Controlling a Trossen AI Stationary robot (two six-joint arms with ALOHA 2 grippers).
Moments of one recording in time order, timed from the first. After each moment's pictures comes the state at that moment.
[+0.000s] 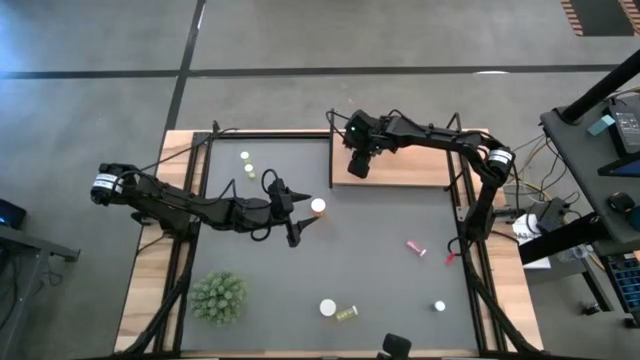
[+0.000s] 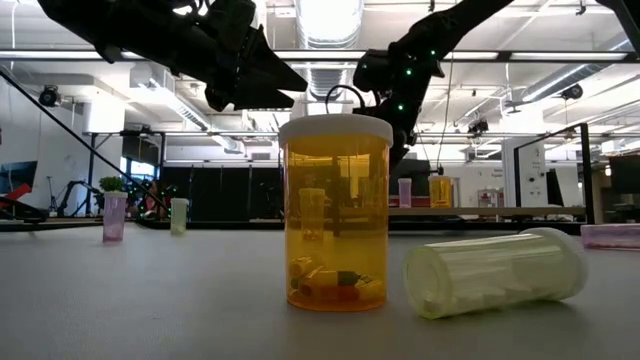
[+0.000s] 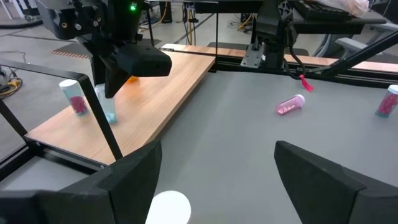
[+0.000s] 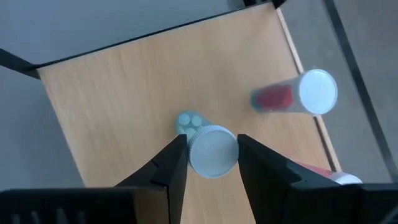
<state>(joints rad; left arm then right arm) -0.12 1.35 0.63 0.46 -0.45 -0.12 -0.53 1.82 1.42 -0.70 0.10 -0.22</state>
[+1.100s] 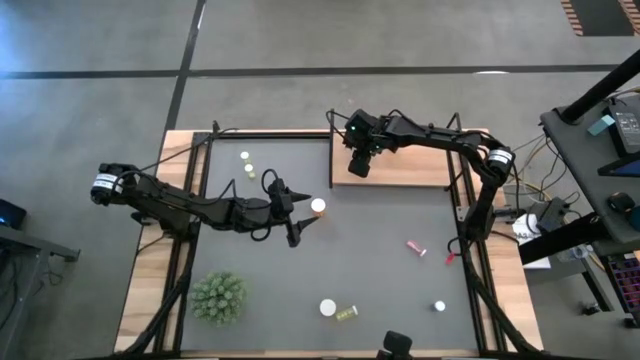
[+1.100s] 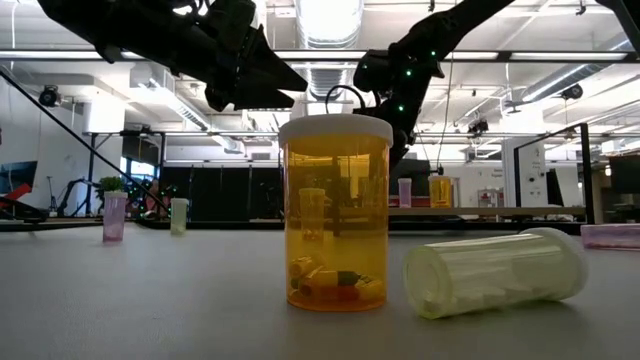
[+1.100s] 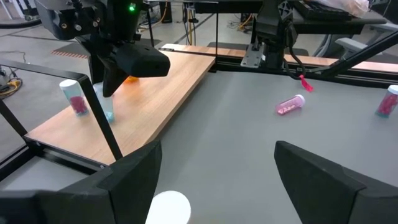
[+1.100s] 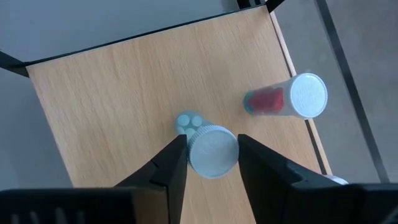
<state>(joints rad) -0.12 1.35 0.63 0.46 -0.45 -0.12 -0.54 1.82 1.42 -0.69 0.12 -0.25</state>
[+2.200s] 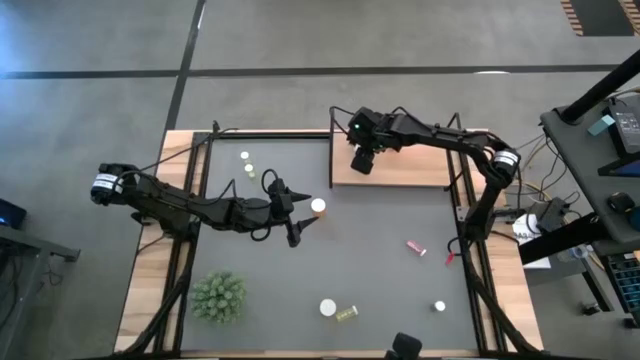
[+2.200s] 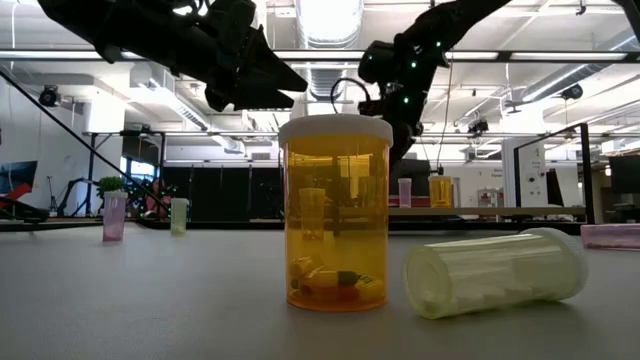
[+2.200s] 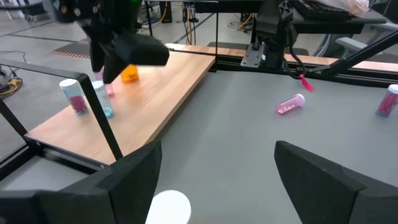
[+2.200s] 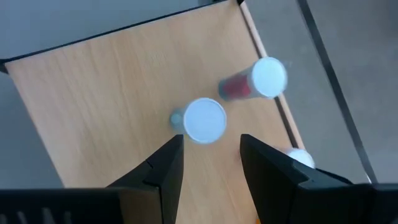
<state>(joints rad) -0.12 1.35 0.63 0.46 -0.45 -0.12 -0.54 1.77 1.42 -0.73 0.18 -0.21</state>
